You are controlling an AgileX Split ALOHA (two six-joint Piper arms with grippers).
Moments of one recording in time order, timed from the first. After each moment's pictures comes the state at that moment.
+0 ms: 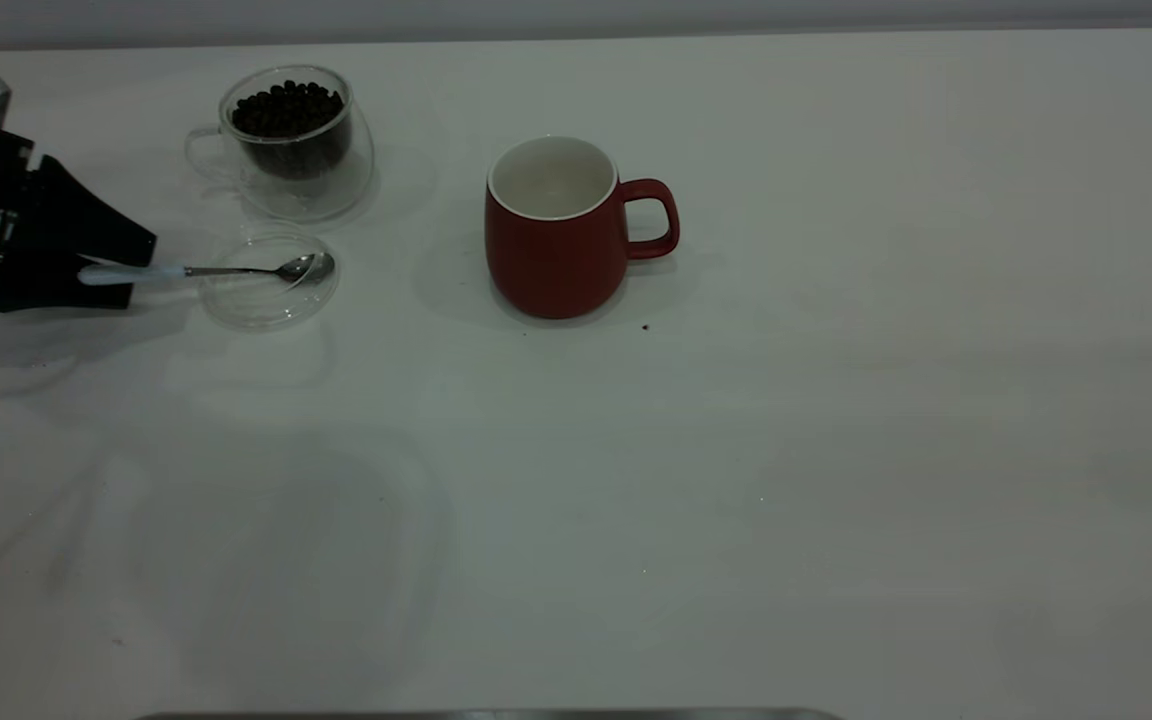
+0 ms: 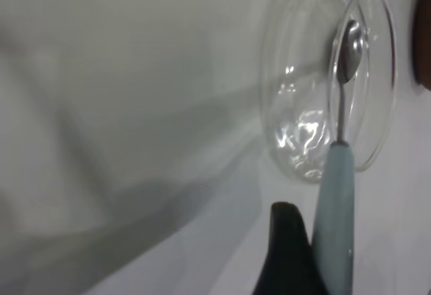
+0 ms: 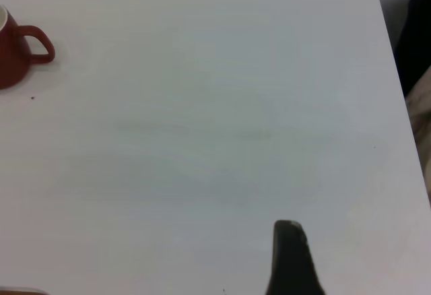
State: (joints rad) left arm 0.38 2.58 -1.48 -1.06 0.98 1.17; right arm 0.04 -0.02 -0.47 -0.01 1.13 -0.03
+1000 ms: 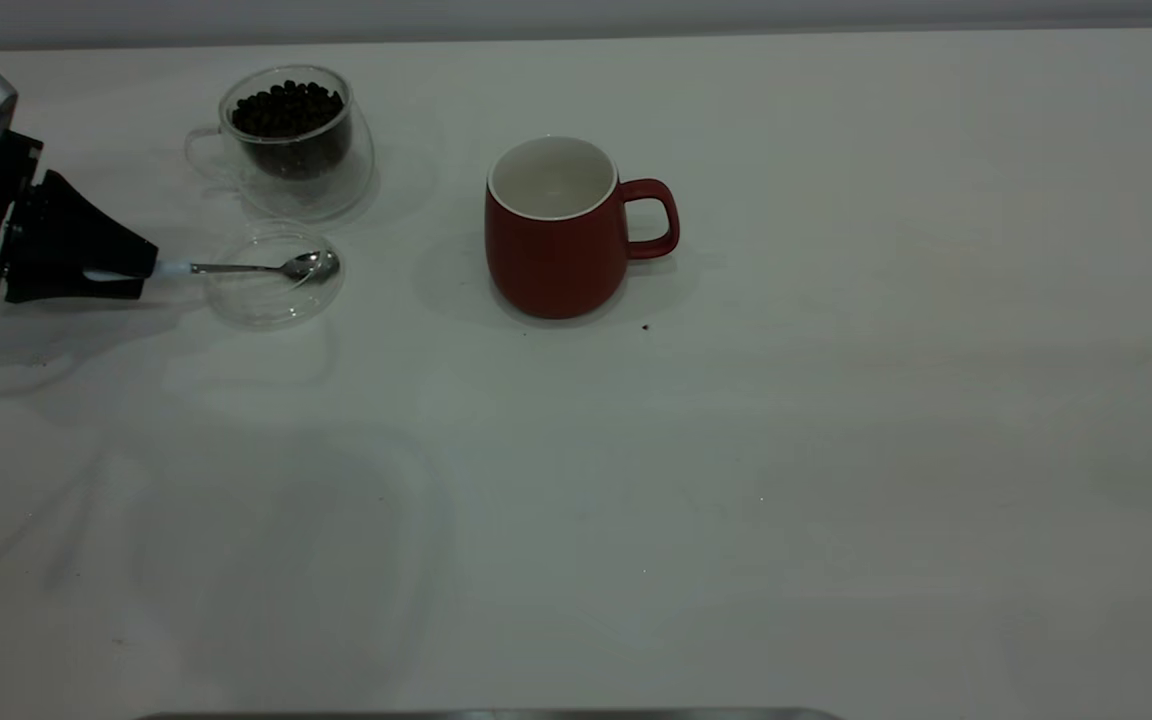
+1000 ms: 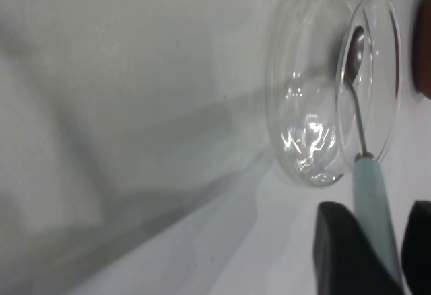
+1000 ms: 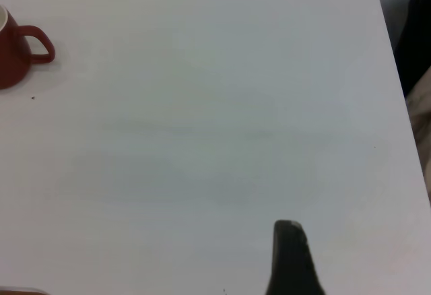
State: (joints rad) left arm 0.38 2.59 -1.48 -1.08 0.98 1.17; right arm 0.04 -0.02 -0.47 -0.01 1.13 -0.03
